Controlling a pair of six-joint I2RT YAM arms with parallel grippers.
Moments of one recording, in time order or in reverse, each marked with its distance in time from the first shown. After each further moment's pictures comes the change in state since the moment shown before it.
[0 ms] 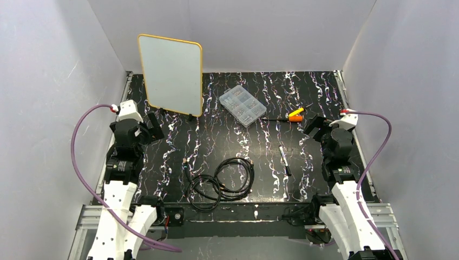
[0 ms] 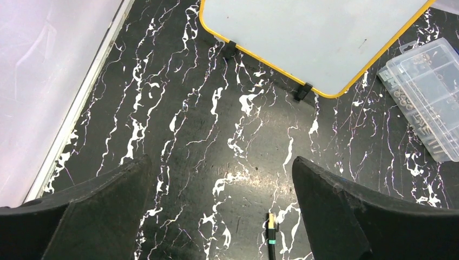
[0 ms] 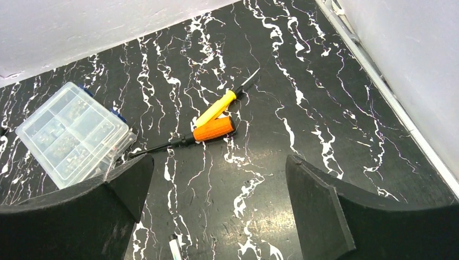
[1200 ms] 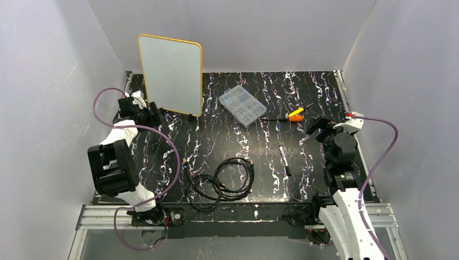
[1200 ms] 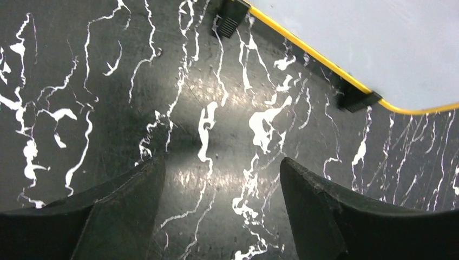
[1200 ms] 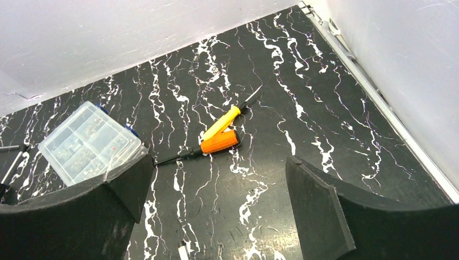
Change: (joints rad) left arm 0.297 0.868 0.095 0.366 0.512 0.076; right arm 0.000 -0.098 0.000 -0.021 0.013 0.016
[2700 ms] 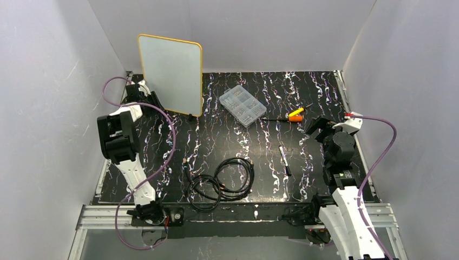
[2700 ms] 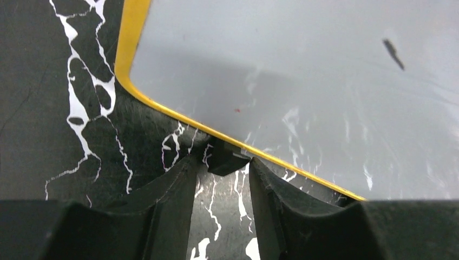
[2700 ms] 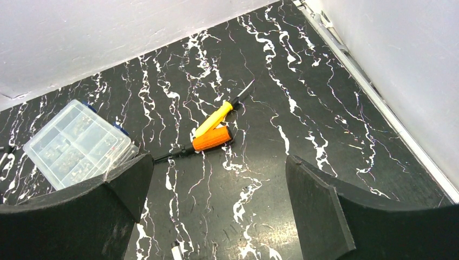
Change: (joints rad) left arm -0.018 0.448 0.357 0.084 0.042 -0.072; right arm 0.000 0.027 -0.011 0.010 0.028 0.002
